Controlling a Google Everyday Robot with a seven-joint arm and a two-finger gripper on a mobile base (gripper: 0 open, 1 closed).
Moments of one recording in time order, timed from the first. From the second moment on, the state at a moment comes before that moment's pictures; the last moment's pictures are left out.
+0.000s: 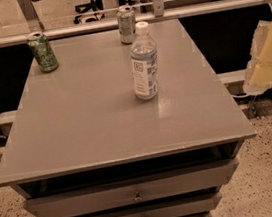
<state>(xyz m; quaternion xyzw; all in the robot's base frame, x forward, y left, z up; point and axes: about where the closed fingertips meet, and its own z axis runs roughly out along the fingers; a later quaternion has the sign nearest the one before) 0.420 -0.187 1.055 -0.61 0.75 -0.11 0.25</state>
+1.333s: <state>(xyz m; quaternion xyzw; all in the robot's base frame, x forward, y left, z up) 0.471 -0.138 0.968 -0.57 0.75 0.03 0.33</state>
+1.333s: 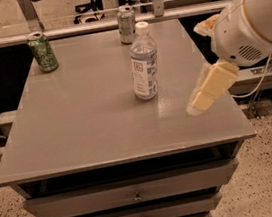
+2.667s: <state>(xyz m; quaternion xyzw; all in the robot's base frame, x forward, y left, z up) 0.588 -0.053 0.905 -0.51 0.71 0.14 0.46</state>
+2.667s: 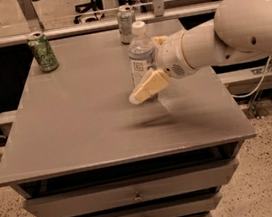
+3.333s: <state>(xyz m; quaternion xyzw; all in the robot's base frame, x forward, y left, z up) 0.625 0.007 0.912 -0.50 0.69 0.17 0.49</state>
